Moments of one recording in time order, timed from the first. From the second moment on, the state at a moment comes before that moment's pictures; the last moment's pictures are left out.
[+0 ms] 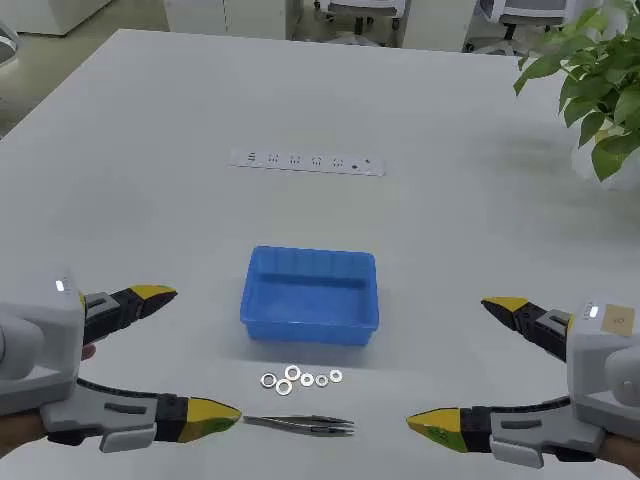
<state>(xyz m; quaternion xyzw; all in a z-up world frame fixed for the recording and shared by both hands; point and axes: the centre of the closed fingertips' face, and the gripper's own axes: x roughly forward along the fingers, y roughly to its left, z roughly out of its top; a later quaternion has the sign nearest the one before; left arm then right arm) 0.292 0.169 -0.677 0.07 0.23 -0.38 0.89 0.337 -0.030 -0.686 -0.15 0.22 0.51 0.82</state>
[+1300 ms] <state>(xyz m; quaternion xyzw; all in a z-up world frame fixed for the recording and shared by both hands) 0.292 0.169 -0.677 0.07 0.23 -0.38 0.89 0.335 -0.031 -0.685 -0.16 0.22 0.51 0.81</state>
